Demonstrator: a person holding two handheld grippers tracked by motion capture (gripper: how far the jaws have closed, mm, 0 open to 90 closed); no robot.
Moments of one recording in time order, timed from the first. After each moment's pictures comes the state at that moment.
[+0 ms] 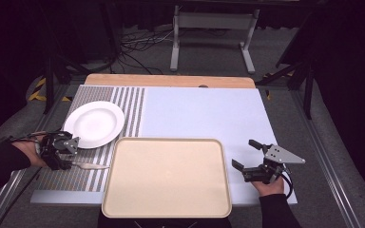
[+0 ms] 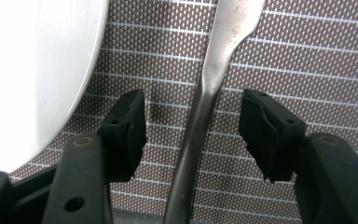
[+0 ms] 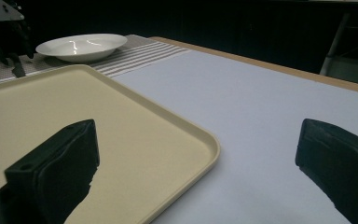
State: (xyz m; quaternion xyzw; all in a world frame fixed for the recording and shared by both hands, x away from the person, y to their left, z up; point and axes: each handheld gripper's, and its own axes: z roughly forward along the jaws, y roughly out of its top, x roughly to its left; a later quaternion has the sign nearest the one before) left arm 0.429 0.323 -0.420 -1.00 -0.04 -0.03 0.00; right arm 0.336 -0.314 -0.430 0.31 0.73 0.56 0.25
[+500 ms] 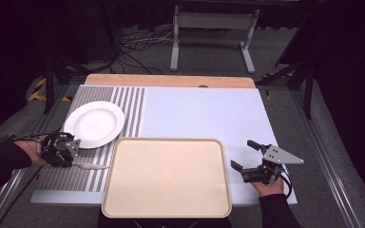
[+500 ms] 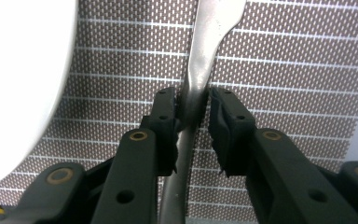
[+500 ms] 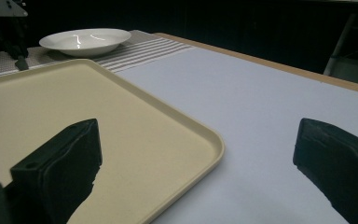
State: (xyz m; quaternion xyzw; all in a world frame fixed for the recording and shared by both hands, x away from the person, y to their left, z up) left arm 0.430 0.320 -0.423 -1.00 -0.01 -0.01 0.03; right arm 0.336 -0.311 -0.431 0.30 0.74 0.55 0.25
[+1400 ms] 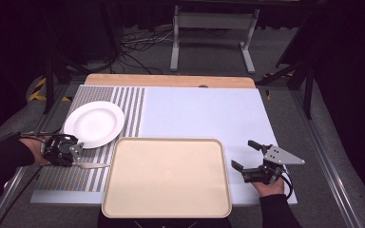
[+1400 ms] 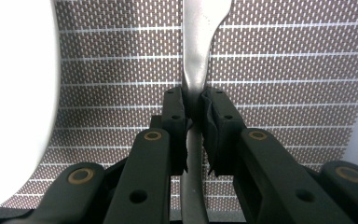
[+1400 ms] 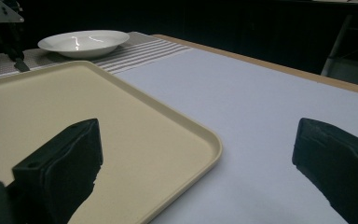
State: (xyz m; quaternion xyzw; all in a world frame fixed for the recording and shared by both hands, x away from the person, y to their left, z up) left arm 0.425 0.309 -0.424 -1.00 0.02 -0.01 0.06; right arm 0.334 -0.313 -0.430 0.30 0.74 0.55 0.25
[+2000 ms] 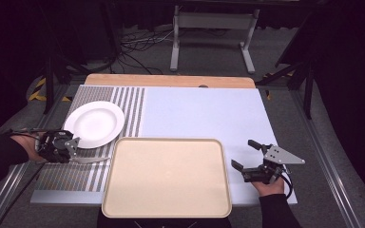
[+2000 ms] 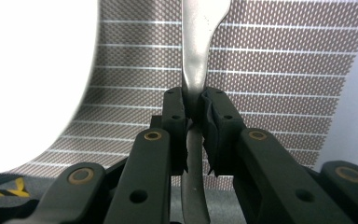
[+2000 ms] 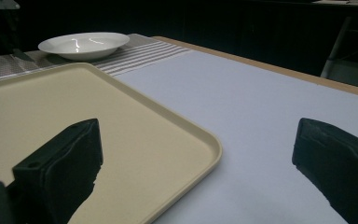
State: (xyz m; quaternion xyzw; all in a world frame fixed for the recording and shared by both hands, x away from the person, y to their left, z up) left arm 0.423 0.315 -0.396 -1.00 0.00 -0.03 0.05; right arm 0.335 -0.313 -0.429 0.30 0.74 0.55 0.25
